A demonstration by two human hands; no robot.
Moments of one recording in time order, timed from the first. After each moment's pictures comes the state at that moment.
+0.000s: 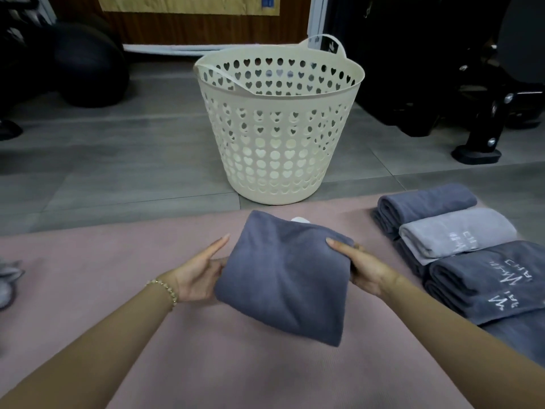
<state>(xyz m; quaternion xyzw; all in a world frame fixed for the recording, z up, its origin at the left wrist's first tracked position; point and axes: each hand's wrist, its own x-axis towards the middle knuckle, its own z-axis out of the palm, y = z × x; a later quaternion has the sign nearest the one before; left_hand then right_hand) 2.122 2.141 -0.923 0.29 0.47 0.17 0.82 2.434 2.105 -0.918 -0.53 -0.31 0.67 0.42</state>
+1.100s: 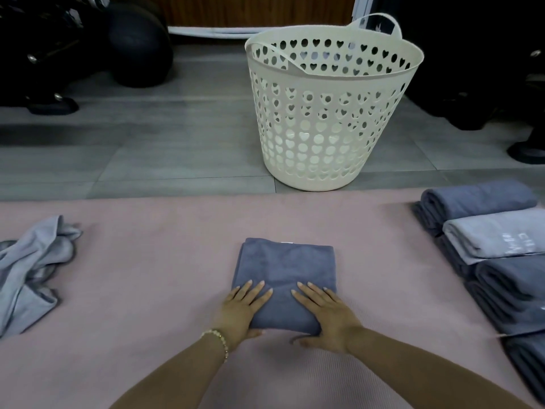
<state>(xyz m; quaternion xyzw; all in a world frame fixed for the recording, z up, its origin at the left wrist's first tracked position) 2.093 2.060 -1.055 0.82 0.52 -0.13 0.18 2.344 2.041 -1.038 -0.51 -0.83 0.22 -0.09</state>
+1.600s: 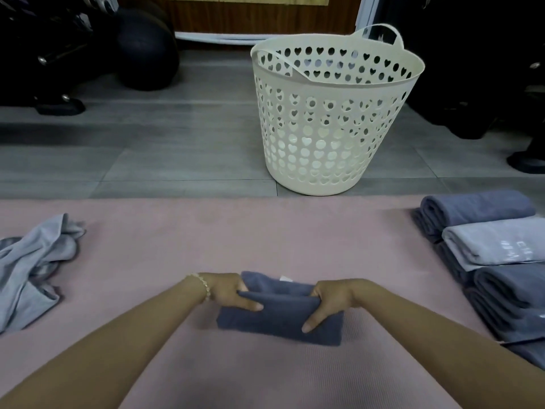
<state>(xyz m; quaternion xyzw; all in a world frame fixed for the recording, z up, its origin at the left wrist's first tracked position) 2.074 2.103 -0.969 0.72 0.50 -0.14 0.46 2.337 2.095 -0.963 -0.50 -0.66 0.52 -0.19</state>
